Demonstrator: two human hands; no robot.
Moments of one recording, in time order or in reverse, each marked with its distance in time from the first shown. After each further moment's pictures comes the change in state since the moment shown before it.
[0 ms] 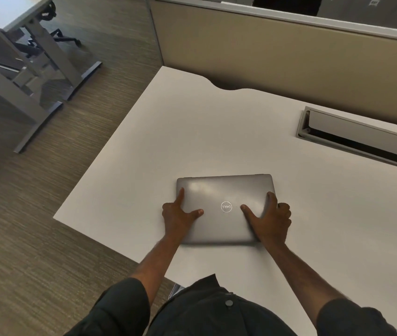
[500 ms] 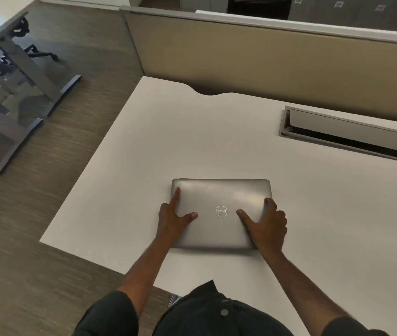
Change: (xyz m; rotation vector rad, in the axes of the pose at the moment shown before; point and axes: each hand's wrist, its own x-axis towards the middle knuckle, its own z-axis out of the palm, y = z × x) left_hand 0.015 0.006 -0.011 0.042 -0.133 0.182; right_hand -0.020 0.002 -0.014 0.111 0.052 0.124
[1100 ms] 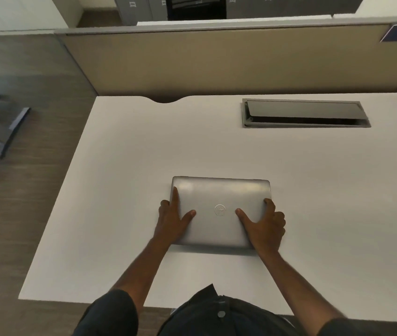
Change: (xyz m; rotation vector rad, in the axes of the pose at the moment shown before) left_hand 0.023 0.030 0.017 0.274 -0.183 0.251; right_hand -0.026 0.018 -0.011 0.103 0.151 0.254
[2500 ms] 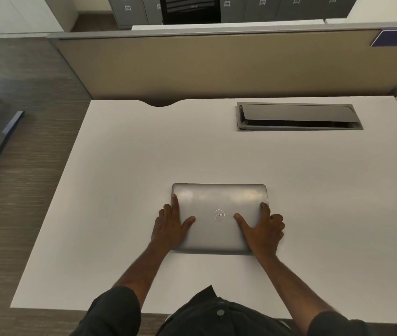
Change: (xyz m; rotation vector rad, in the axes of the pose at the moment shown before) left_hand 0.009 -0.008 0.017 0.519 0.050 0.134; right_hand 0.010 0.018 0.010 -0.113 0.032 -0.023
